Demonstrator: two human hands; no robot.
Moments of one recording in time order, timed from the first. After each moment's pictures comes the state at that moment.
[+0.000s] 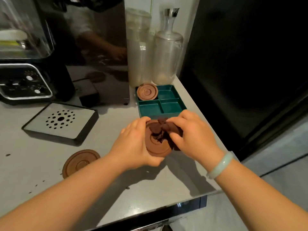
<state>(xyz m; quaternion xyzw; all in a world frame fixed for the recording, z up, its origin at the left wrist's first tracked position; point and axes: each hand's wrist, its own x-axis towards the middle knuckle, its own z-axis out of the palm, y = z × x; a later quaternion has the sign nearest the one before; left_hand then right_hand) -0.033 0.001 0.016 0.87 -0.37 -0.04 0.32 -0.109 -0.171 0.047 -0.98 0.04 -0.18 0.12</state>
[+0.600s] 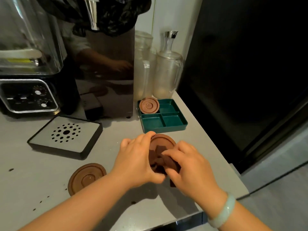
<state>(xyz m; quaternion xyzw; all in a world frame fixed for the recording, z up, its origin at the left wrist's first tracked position) -0.037 0.019 0.022 0.88 -0.39 0.01 0.26 -0.143 -0.119 0.045 -0.97 0.05 -0.18 0.13</state>
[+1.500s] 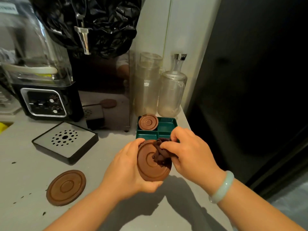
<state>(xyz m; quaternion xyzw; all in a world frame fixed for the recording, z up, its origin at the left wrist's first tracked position) -0.065 -0.043 0.042 0.88 -0.27 0.07 0.37 -0.106 -0.233 0.102 -0.96 -0.16 -0.21 0.01</state>
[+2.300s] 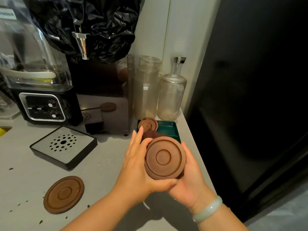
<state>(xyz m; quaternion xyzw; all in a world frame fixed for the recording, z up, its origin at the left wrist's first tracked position) -0.065 -0.070 0.047 0.85 -0.28 0.06 0.45 -0.098 -0.213 0.058 -0.32 0.08 0.12 0.94</state>
